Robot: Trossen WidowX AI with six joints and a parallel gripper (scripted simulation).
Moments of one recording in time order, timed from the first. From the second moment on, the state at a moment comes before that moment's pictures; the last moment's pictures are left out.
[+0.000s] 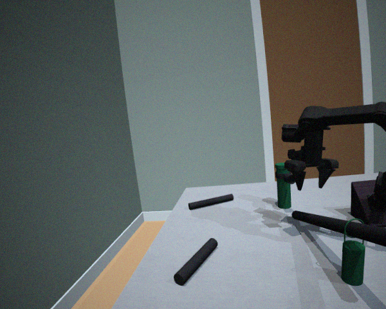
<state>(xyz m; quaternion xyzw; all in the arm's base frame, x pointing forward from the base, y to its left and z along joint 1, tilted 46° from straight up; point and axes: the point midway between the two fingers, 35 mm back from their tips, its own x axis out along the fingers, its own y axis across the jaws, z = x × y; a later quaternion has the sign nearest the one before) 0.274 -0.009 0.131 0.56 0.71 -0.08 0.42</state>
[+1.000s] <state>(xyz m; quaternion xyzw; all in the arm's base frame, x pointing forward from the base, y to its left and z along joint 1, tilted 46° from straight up) 0.262 0.043 0.080 0.58 0.71 -0.21 0.32</state>
